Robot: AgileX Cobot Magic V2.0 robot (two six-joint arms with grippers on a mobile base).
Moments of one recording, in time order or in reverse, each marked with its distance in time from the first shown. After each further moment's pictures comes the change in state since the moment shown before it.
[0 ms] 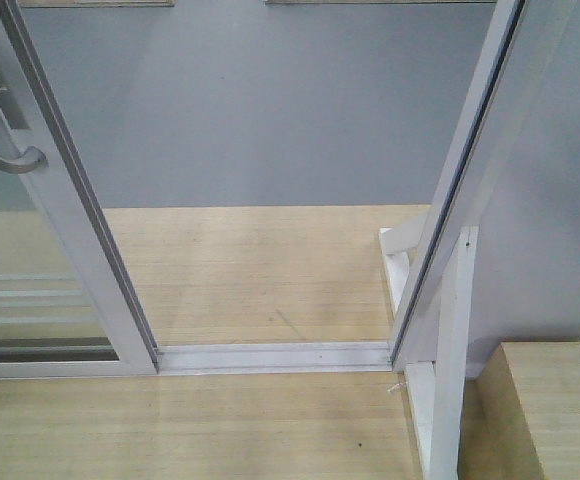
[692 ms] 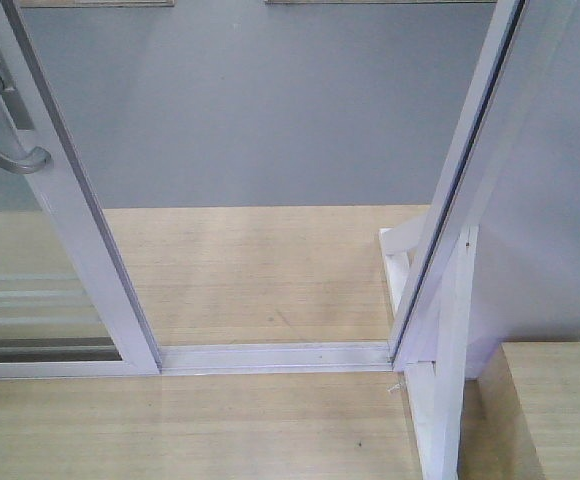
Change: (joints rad) left arm -0.014 -0.407 0.493 -0.097 -0.257 0.008; right arm 0.000 0.000 0.000 0.000 0.000 0.000
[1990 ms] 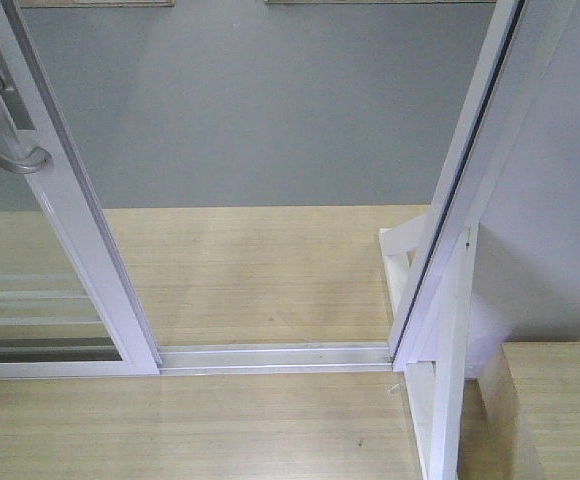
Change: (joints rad) left arm -0.011 -0.799 0.685 0.187 -0.217 -0.224; right arm 0.000 0.000 0.000 0.000 0.000 0.000
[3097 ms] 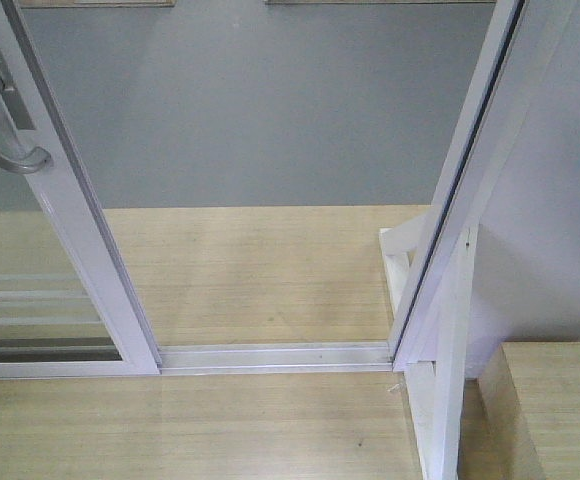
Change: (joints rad) left arm 0.000 -0.124 0.038 -0.083 0.039 0.080; right arm -0.002 -0.020 0.025 0.000 -0.004 0.000
